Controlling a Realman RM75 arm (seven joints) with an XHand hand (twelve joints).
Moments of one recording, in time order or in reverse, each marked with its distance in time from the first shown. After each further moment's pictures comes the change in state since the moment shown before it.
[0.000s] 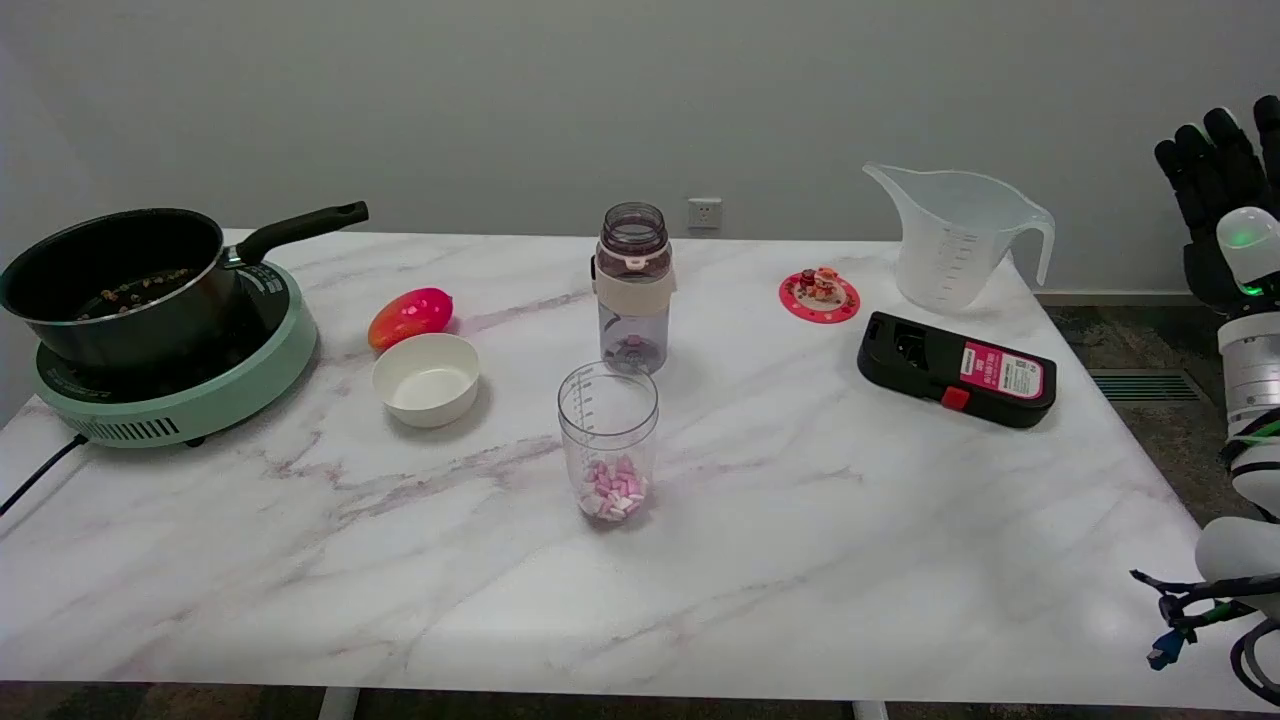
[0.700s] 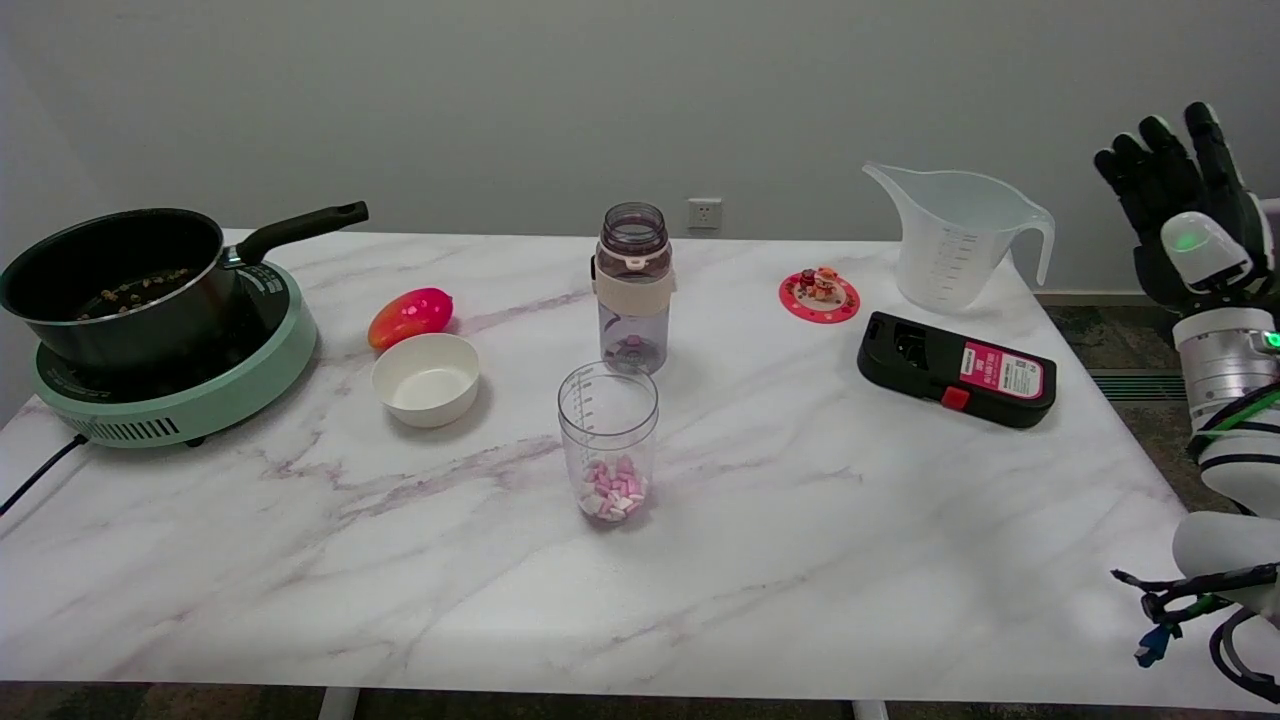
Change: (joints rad) arm 0.050 -0.001 -0.060 -0.012 -0.057 -0.033 0.014
